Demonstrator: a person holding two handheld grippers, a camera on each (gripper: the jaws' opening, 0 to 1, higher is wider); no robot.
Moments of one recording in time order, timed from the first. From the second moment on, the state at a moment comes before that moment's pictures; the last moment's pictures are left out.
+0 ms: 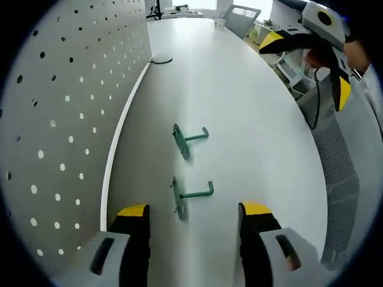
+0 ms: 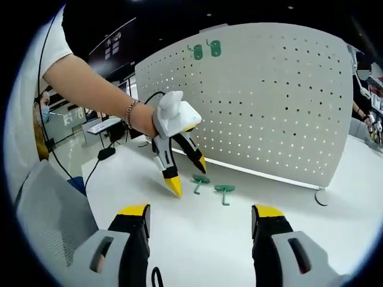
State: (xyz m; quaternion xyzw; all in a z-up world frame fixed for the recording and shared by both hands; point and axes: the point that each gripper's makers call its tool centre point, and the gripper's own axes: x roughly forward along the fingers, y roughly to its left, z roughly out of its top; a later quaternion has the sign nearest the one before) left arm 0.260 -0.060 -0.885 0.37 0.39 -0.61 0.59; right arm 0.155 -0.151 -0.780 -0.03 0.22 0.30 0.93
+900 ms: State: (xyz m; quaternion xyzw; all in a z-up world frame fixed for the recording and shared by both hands) left arm 0.274 -0.064 -0.883 0.36 0.37 -0.59 0.62; right arm 0.156 -0.154 -0.781 -0.02 0.22 0.29 0.93
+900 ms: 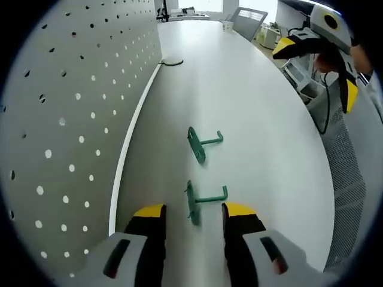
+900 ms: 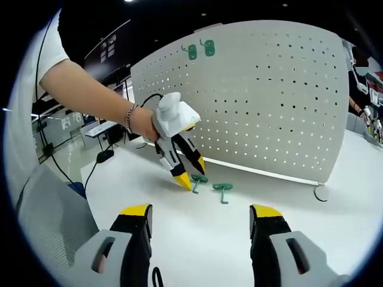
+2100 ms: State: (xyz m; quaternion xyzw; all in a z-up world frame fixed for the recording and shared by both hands) left arm 0.274 -0.058 -0.882 0.35 0.39 -0.56 0.65; right arm 0.157 -0.158 -0.779 -0.02 0.22 0.28 0.93
